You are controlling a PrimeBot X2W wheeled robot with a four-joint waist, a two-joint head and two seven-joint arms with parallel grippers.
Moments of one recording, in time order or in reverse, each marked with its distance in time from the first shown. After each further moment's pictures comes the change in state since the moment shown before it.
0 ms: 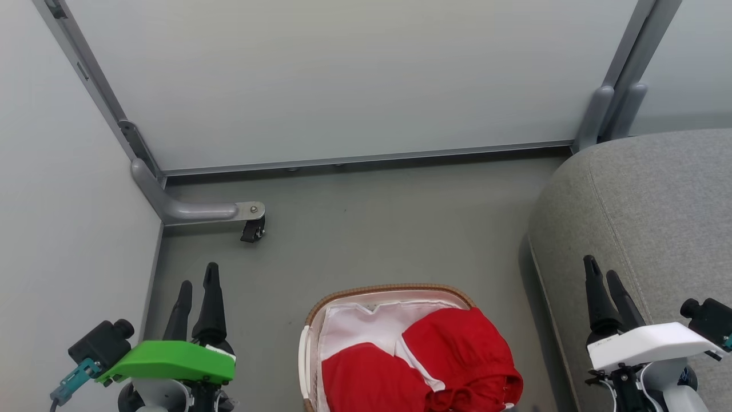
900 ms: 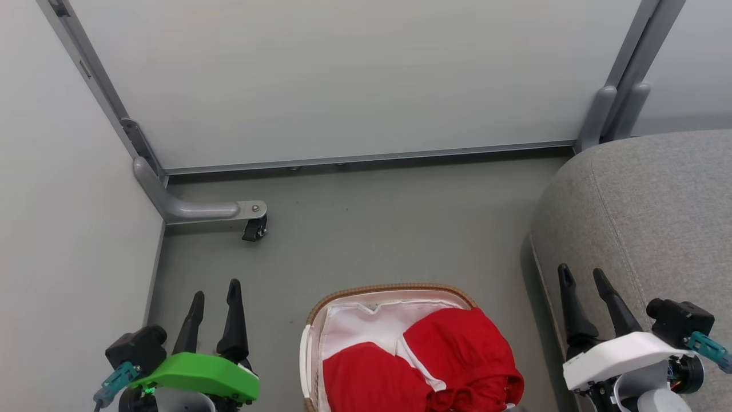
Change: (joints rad) left arm 0.006 0.002 -0.056 0.075 0.262 0.008 -0.076; right arm 0.018 -0.003 0.057 -0.007 -0.357 0.000 -0.075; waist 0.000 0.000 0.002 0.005
